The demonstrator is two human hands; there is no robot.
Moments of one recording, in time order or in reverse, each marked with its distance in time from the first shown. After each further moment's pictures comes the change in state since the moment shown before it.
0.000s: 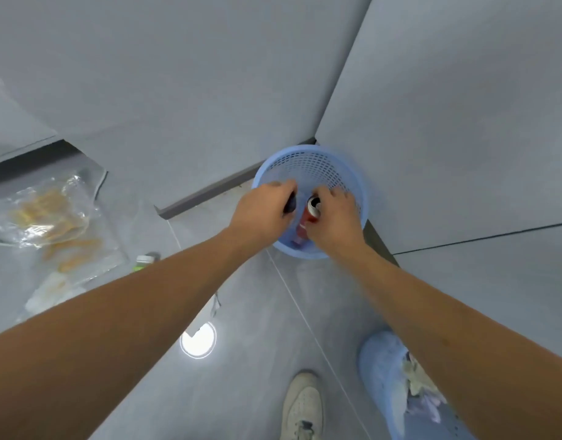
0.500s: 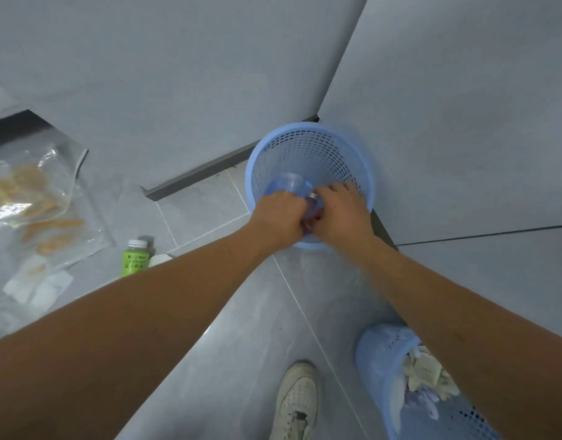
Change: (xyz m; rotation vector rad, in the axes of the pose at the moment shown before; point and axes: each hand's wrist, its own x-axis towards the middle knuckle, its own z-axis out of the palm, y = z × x) left_hand 0.013 0.006 0.062 0.151 -0.220 0.058; right_hand 0.008 0.025 0.014 -0.174 -0.132 -0.113
